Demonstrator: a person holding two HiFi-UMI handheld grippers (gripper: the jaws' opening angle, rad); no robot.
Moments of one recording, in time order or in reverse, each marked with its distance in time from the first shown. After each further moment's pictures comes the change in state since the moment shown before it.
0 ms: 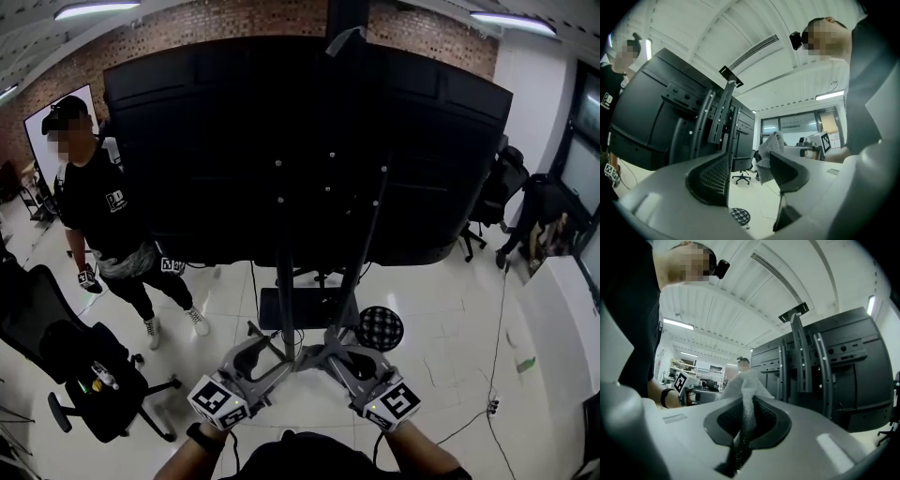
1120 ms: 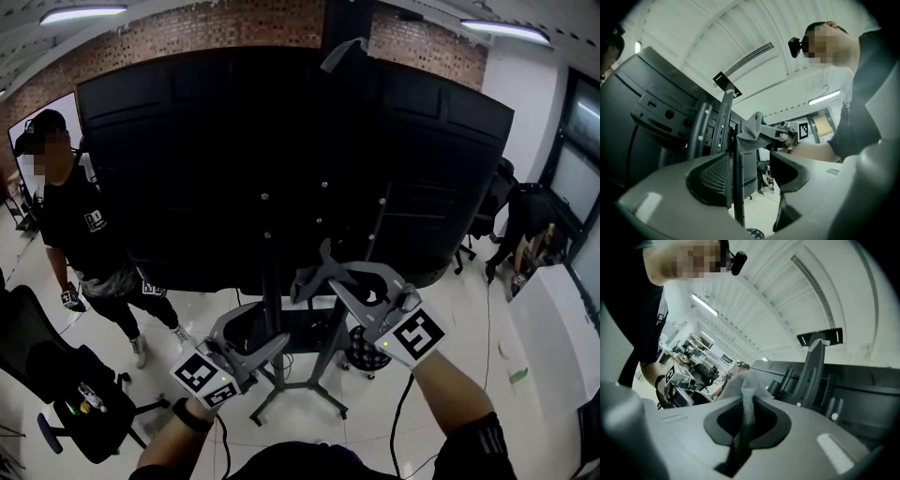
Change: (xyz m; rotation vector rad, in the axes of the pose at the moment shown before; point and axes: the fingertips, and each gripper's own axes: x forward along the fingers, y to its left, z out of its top) left arm 0.090 0.069 0.099 0.105 -0.129 -0.107; right arm 0.111 -0.120 0.158 -0.462 -0.071 0.070
